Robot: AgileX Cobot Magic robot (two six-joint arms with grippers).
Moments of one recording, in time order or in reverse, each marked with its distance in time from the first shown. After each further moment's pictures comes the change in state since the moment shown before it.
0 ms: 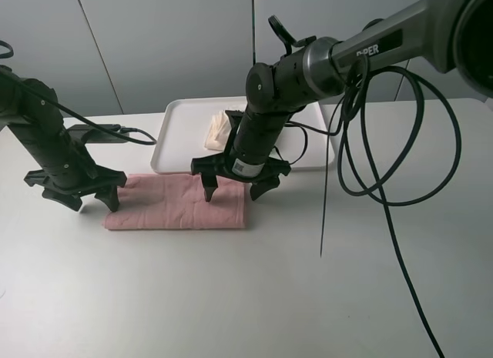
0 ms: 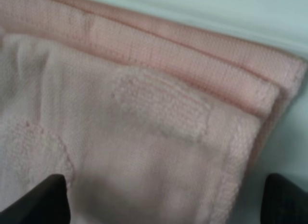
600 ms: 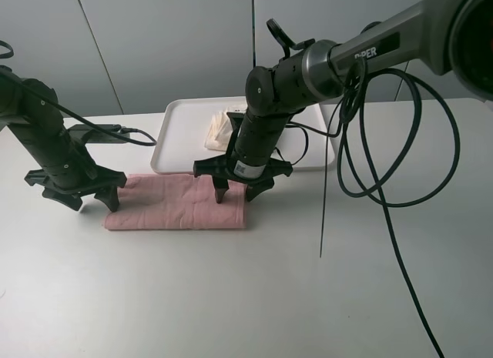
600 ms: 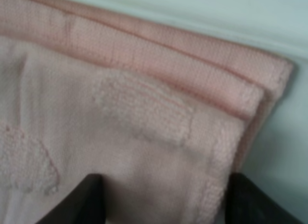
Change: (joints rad) left arm 0.000 0.000 0.000 0.000 0.000 0.015; right arm 0.000 0.006 0.000 -0.032 -0.004 0.026
